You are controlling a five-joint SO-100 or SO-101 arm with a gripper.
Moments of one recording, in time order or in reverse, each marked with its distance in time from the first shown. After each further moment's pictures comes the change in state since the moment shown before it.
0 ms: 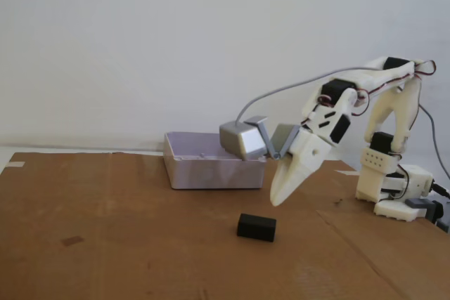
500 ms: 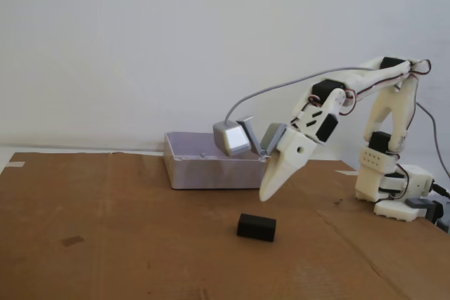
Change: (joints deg) arm 5.3 -0.8 0.0 -0.2 1.6
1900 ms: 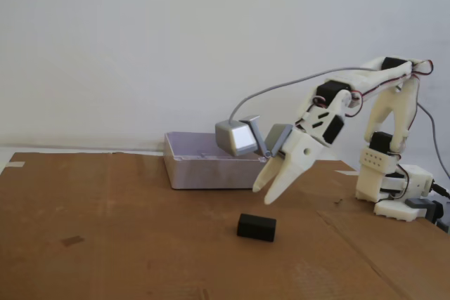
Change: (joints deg) arm -3.8 0.0 0.0 -2.2 0.0
